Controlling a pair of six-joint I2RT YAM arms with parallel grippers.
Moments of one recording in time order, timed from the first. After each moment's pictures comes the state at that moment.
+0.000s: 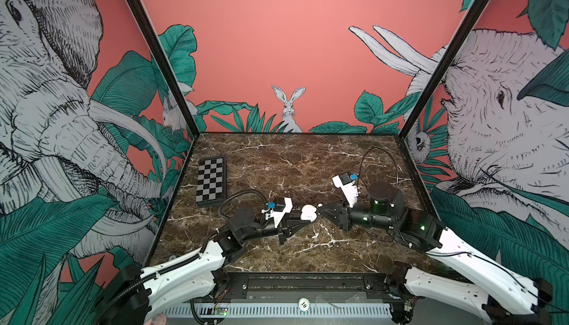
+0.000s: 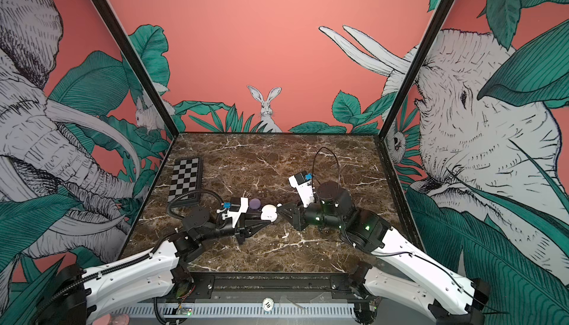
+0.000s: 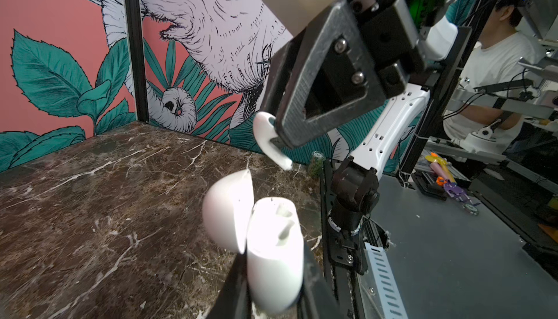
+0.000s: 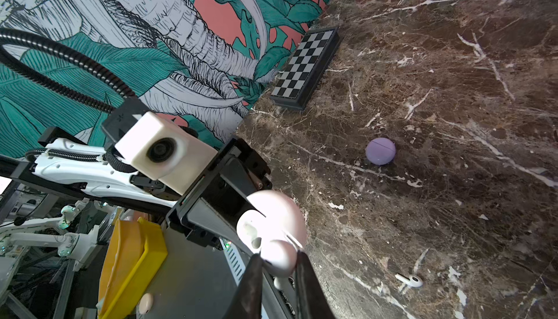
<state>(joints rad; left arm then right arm) -0.91 0.91 0.35 0.65 0.56 -0.22 0.92 0.87 0.96 -0.50 -0.28 0.54</state>
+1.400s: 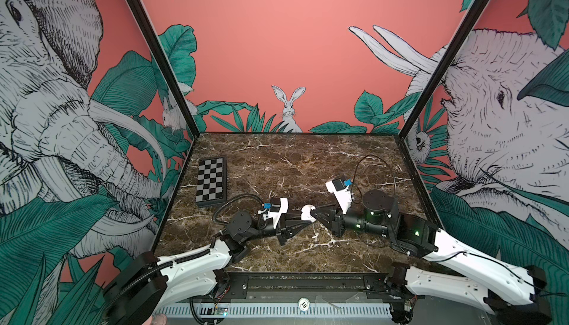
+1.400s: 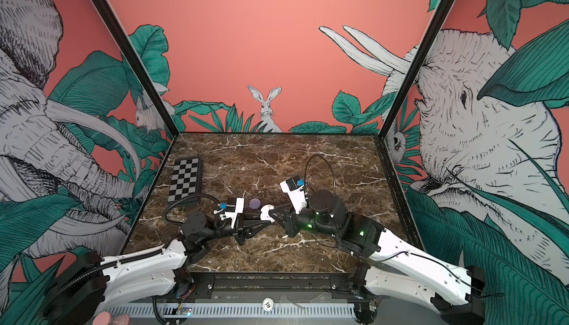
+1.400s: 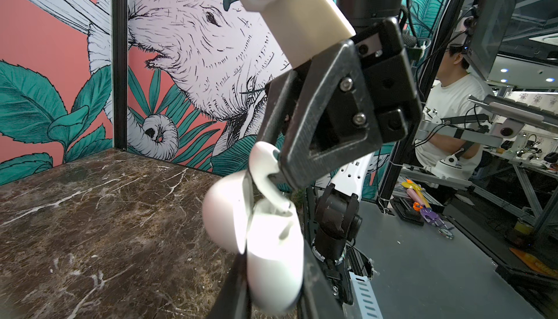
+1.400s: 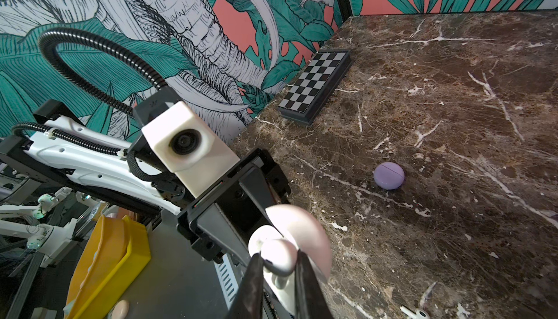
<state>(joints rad) -0.91 1.01 0.27 0.99 0.58 -0.31 1.07 0.88 0.93 -0.39 -0.12 0.50</state>
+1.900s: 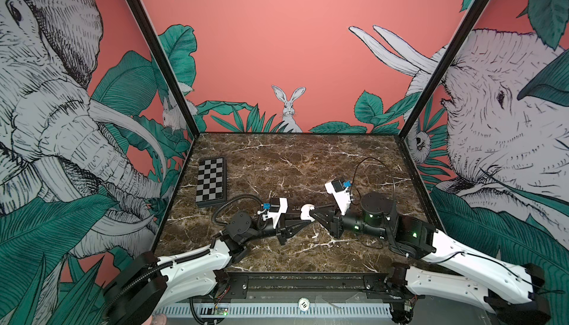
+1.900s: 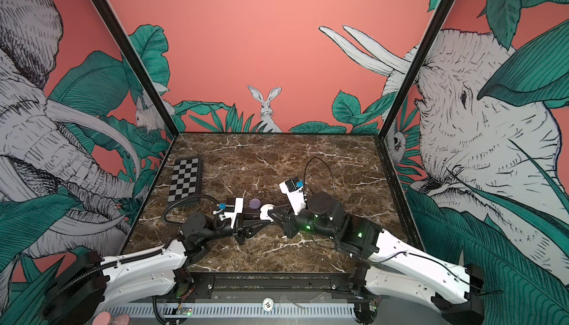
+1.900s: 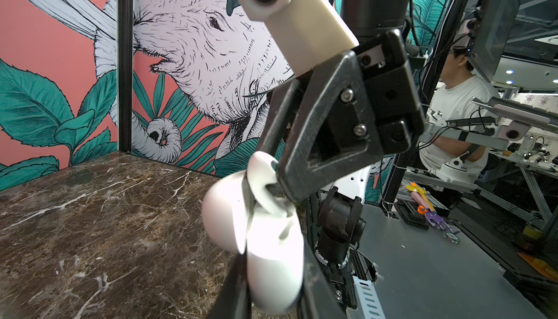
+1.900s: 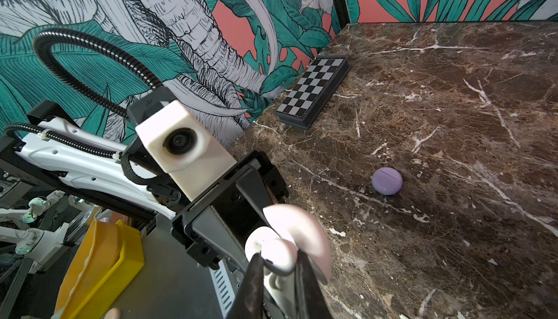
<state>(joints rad) -0.91 1.01 0.26 1.00 0.55 -0.31 1.10 0.88 0.90 -0.34 -0.09 0.49</state>
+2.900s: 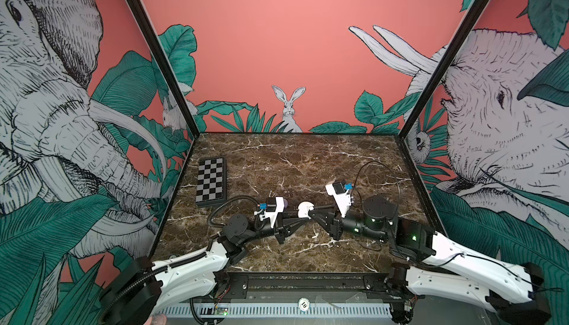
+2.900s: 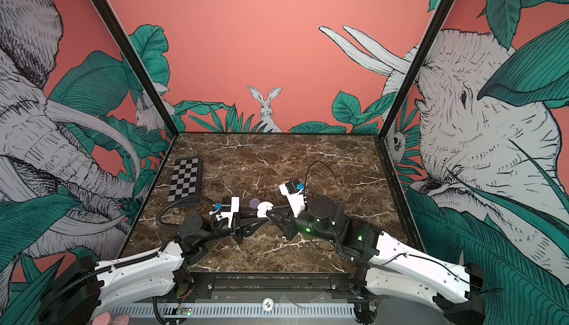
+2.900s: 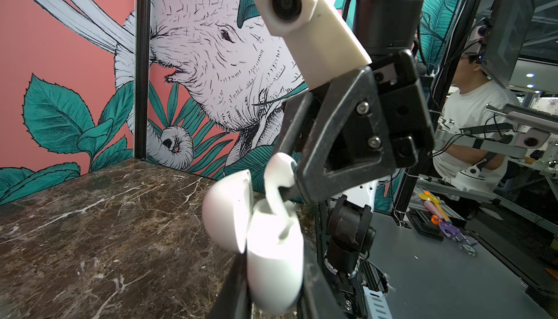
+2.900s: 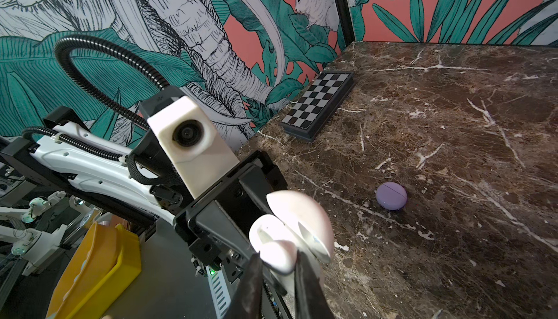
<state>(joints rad) -0.91 0.96 0.26 0.97 0.52 -0.30 1.13 0.86 0.87 -0.28 -0.05 0.47</state>
